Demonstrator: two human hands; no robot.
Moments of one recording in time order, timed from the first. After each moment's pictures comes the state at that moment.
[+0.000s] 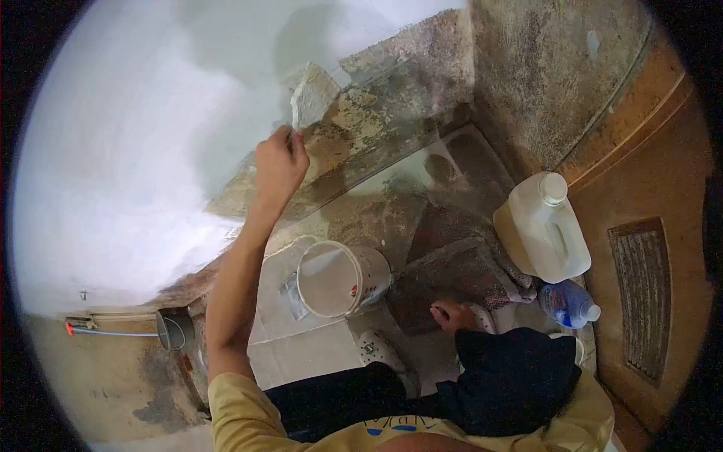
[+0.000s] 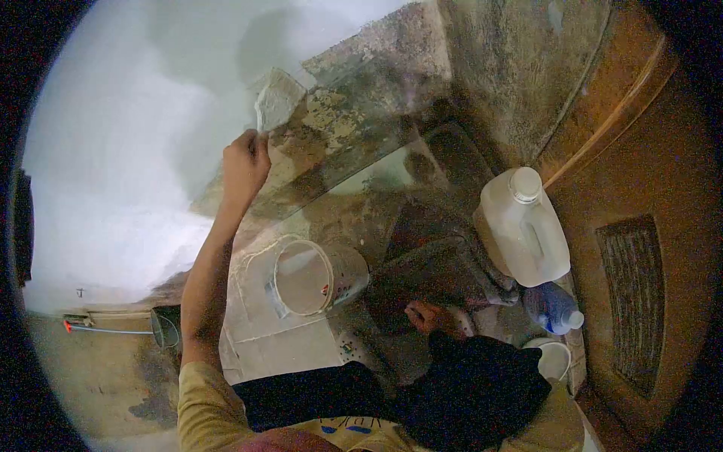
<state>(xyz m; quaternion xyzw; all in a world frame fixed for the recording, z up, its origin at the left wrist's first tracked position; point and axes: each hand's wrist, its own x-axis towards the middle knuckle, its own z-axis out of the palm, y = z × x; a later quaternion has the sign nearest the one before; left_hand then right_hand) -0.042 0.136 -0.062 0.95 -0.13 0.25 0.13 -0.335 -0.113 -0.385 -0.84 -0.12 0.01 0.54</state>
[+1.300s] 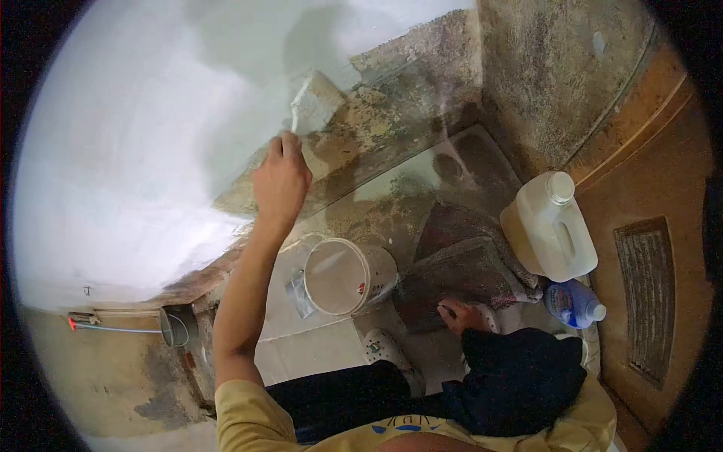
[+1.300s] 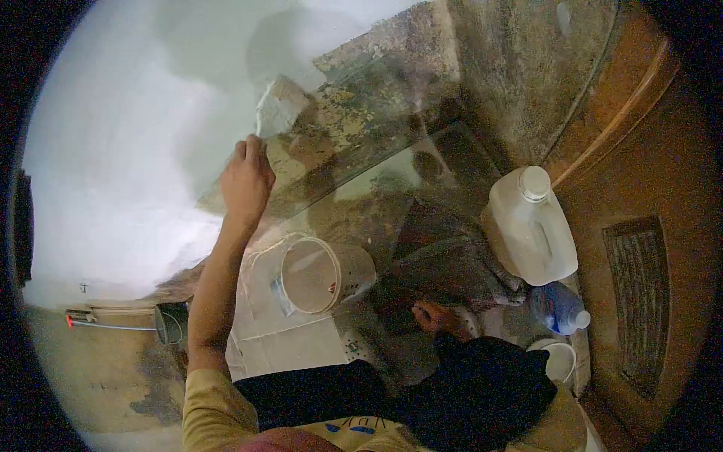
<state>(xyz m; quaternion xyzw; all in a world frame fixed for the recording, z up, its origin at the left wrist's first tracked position) -0.073 0.142 -0.065 0.95 -0.12 0.28 -0.08 -0.336 -0.113 -0.372 -0.83 -0.09 0.06 0.55</state>
